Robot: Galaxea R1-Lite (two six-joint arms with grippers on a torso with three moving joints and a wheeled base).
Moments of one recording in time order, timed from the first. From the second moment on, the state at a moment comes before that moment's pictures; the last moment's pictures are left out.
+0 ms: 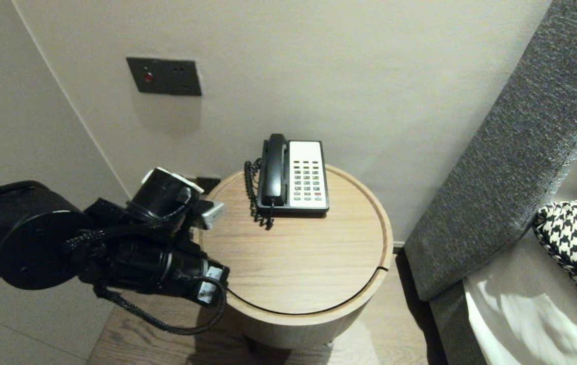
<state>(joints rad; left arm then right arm) -0.62 1.70 -1.01 0.23 -0.09 -0.17 -0.01 0.00 0.00 -0.10 -0.01 0.00</state>
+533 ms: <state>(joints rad) -0.67 1.76 -1.03 0.22 -0.06 -0.18 -0.01 0.00 0.00 -0.10 -0.01 0.00</state>
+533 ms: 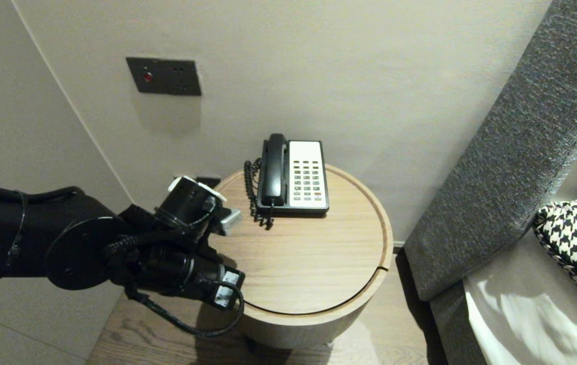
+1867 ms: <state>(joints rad) -0.72 1.73 -0.98 0.10 0.01 -0.23 -0.01 0.00 0.00 -0.10 -0.01 0.00</state>
